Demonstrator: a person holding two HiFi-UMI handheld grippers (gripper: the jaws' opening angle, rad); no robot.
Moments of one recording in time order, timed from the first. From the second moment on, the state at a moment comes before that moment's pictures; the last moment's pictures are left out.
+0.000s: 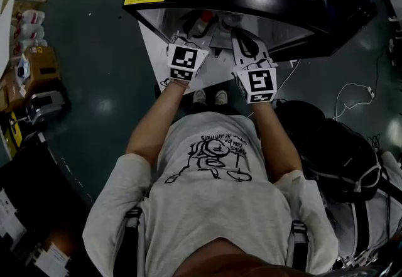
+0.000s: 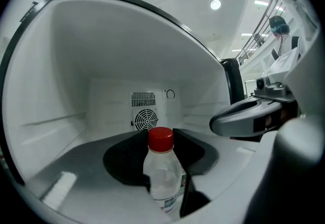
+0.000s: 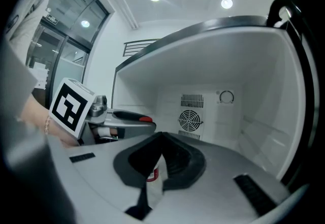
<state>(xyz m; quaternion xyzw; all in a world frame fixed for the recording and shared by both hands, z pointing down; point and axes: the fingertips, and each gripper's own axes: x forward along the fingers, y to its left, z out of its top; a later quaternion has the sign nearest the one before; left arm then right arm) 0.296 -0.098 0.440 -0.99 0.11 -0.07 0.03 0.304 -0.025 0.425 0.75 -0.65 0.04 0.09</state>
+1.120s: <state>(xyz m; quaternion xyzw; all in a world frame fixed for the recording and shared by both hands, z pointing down) 0.260 -0.047 0.360 -1.00 0.04 -0.04 0.00 0.301 -0.015 0.378 0.74 -0.67 0.05 0.08</state>
